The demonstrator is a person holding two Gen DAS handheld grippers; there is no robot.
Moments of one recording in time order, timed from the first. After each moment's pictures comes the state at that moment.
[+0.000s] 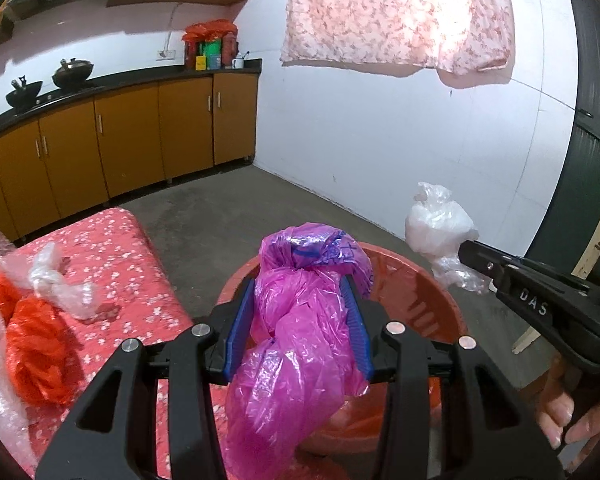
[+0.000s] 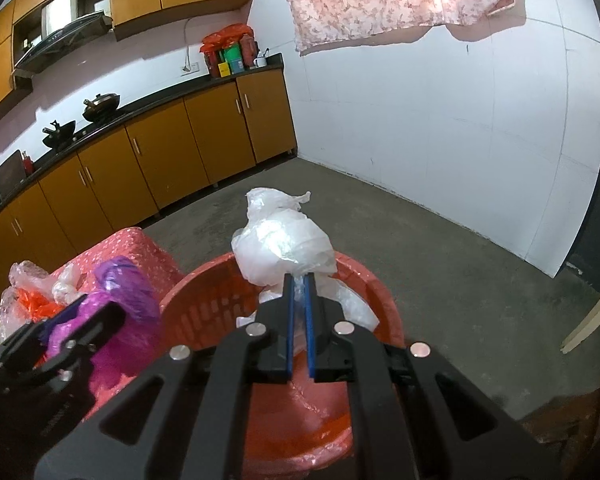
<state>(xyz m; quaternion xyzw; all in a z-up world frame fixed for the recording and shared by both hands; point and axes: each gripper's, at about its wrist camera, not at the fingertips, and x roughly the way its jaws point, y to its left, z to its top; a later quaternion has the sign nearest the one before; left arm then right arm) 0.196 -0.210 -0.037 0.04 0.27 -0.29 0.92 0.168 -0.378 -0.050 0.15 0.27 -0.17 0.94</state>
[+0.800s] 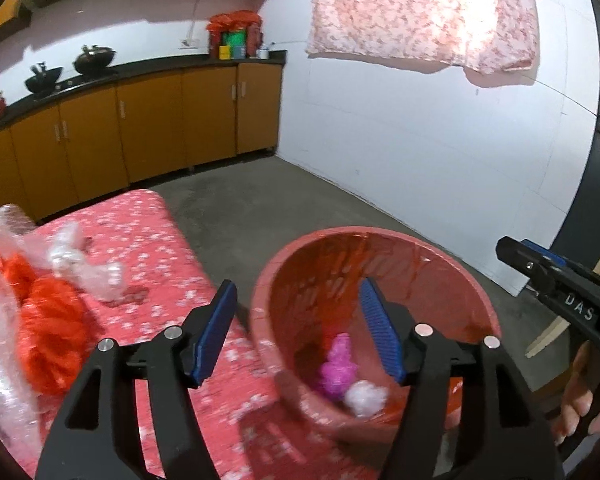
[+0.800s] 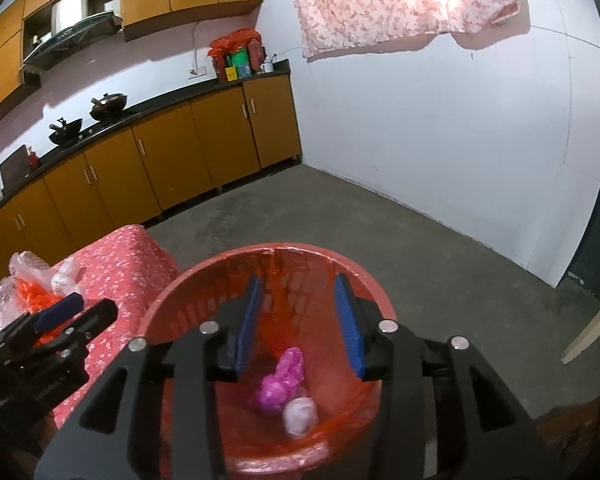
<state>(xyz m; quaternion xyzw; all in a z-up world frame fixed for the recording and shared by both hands) 0.201 -0.179 -0.044 0.04 0.28 -0.24 0.93 0.158 -0.368 -0.053 0.12 0.25 -0.16 0.95</state>
